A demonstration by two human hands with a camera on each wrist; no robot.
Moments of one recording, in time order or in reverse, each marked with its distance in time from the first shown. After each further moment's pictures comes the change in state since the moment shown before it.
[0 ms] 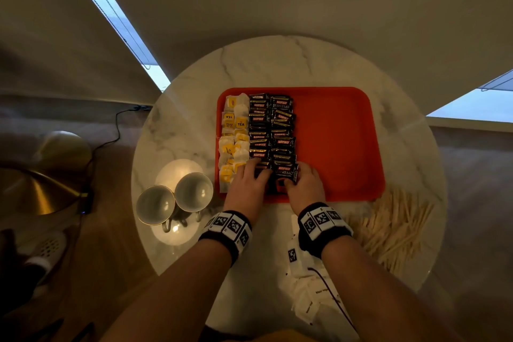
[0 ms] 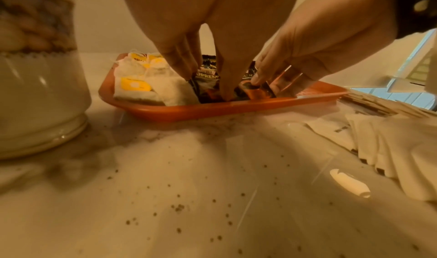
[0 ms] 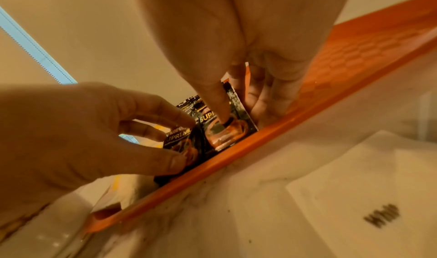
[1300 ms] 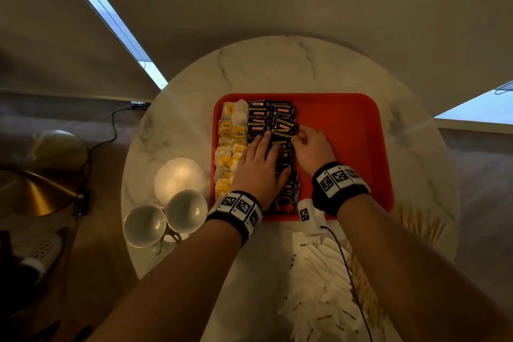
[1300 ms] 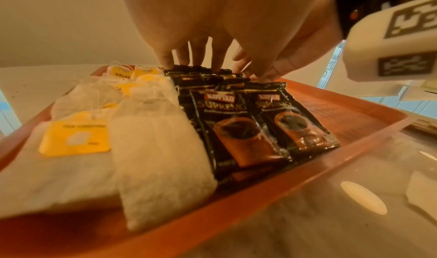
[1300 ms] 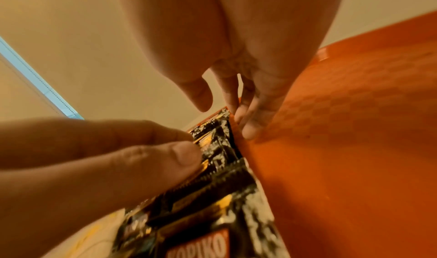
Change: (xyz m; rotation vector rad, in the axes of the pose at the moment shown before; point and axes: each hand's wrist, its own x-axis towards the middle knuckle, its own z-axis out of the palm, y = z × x) left_hand 0.076 0.010 -0.012 0.049 -0.005 -0.003; right_hand 0.110 -0.043 -0.027 0.072 -0.090 -0.108
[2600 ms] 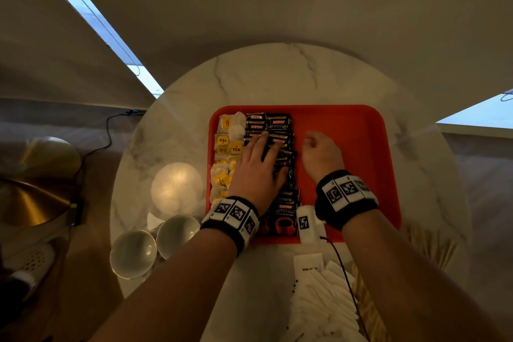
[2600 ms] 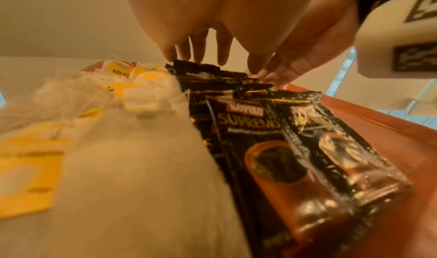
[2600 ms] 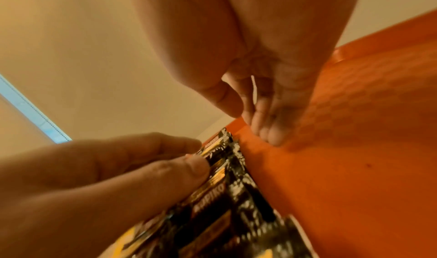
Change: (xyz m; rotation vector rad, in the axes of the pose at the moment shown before) left_hand 0.036 -0.012 -0.003 -0.076 0.081 0.036; right_hand 0.016 -0.019 -0.017 0.002 0.067 0.076
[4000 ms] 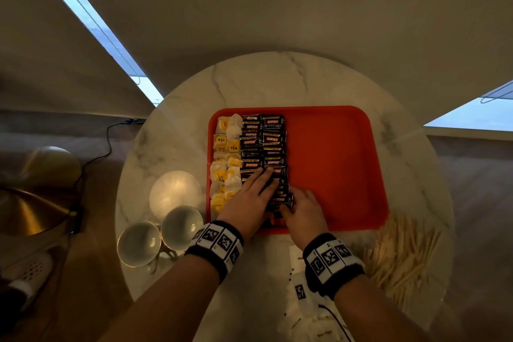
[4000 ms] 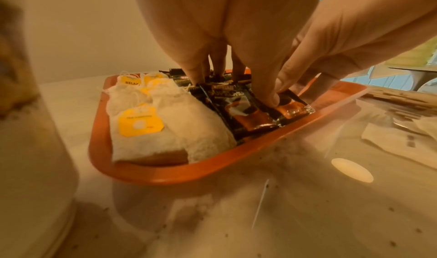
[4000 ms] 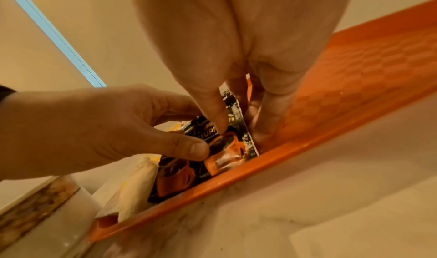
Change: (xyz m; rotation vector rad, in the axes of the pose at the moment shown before) left_hand -0.062 -0.005 -0.002 0.108 -0.335 0.197; right_hand -0.115 0.062 0.035 -0.071 -0.094 -0.056
